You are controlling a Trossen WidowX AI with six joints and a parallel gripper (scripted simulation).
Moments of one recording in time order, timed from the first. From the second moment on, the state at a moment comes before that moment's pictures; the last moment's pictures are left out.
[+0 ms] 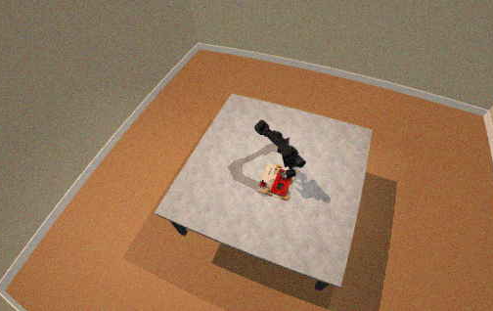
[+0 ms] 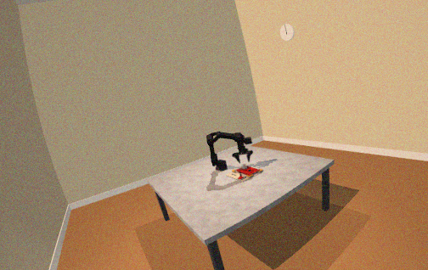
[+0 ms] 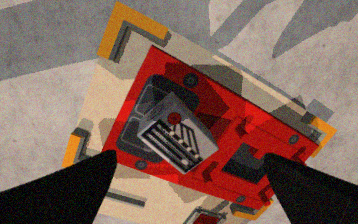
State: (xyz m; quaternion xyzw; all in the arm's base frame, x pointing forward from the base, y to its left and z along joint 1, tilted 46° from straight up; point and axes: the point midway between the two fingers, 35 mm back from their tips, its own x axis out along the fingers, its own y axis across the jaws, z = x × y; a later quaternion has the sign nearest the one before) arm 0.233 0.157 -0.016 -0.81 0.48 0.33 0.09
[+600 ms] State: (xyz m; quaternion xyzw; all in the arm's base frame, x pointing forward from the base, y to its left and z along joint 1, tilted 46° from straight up) arm 0.236 0.160 -0.007 -0.76 0.37 0.51 -0.13
